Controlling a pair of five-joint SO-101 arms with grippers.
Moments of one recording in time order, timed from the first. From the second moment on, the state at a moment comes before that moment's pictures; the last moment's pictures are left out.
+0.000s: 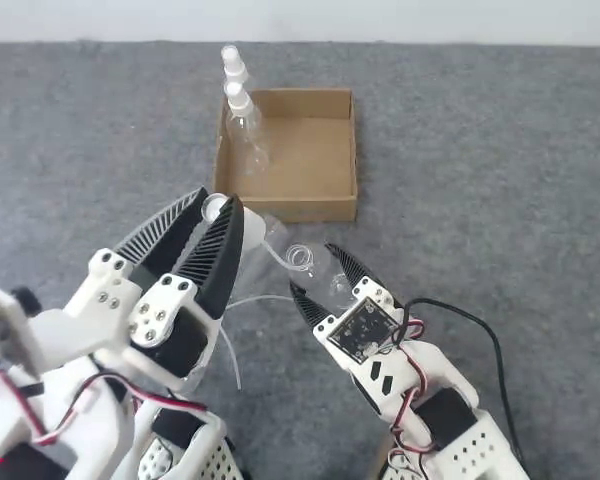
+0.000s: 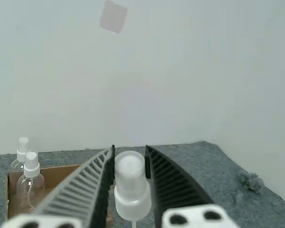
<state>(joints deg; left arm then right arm) 22.4 -77.3 26.3 66.9 20.8 -39.4 -102.8 95.2 31.4 18.8</state>
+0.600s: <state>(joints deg) 15.4 -77.3 26.3 66.9 20.1 -39.4 -102.8 95.2 31.4 18.8</state>
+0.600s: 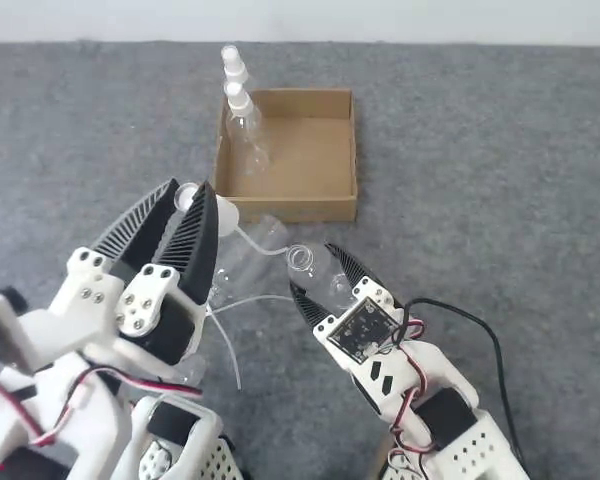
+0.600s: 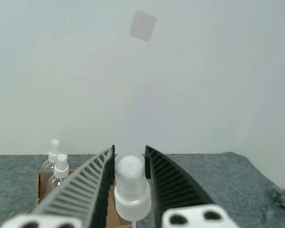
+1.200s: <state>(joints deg) 21.0 -77.3 28.6 66.9 20.1 -39.2 -102.8 95.2 31.3 18.8</state>
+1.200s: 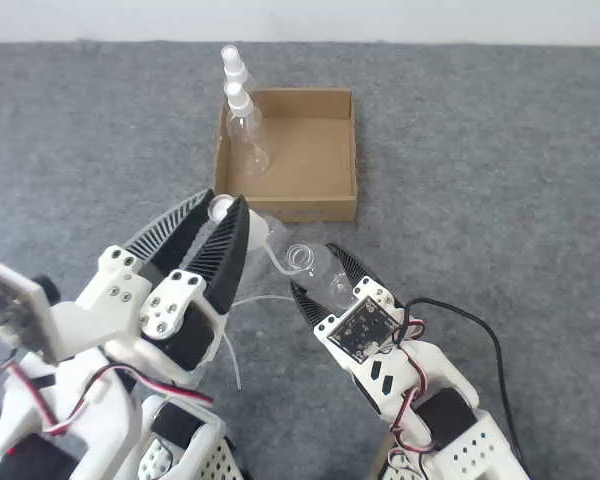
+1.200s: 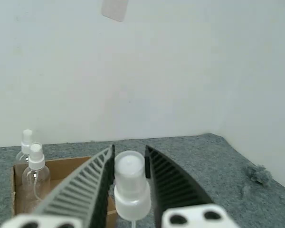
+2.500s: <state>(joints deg) 19.0 -77.7 37.1 61.2 20.4 -38.6 -102.8 95.2 31.3 18.8</state>
